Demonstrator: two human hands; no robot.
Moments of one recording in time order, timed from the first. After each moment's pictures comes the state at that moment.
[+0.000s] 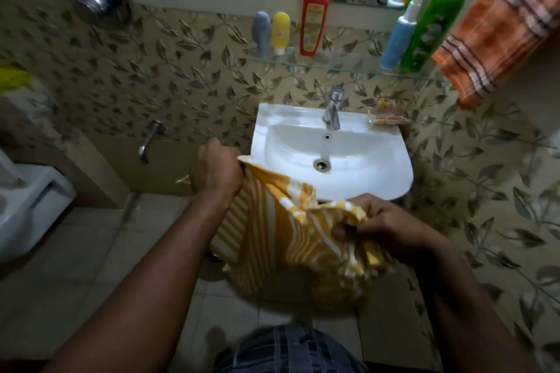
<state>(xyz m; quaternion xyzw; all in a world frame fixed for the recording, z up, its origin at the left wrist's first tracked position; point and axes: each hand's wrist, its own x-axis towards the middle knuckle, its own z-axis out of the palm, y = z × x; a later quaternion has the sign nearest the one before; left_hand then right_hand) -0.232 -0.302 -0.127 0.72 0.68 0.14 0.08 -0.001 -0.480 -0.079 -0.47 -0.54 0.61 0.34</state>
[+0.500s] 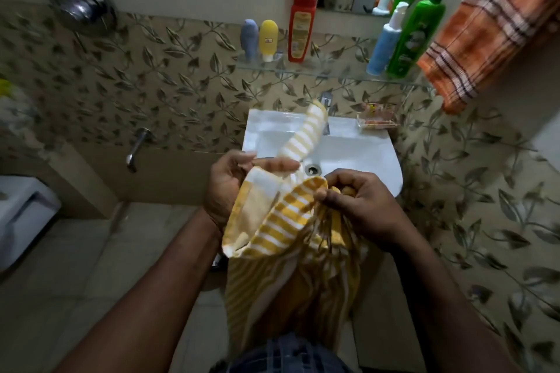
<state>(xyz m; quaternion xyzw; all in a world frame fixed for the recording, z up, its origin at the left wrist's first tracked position) -0.227 -0.349 -0.085 0.48 0.25 0.30 0.79 -0.013 -0.448 -0.080 -0.60 -0.55 0.38 0.44</state>
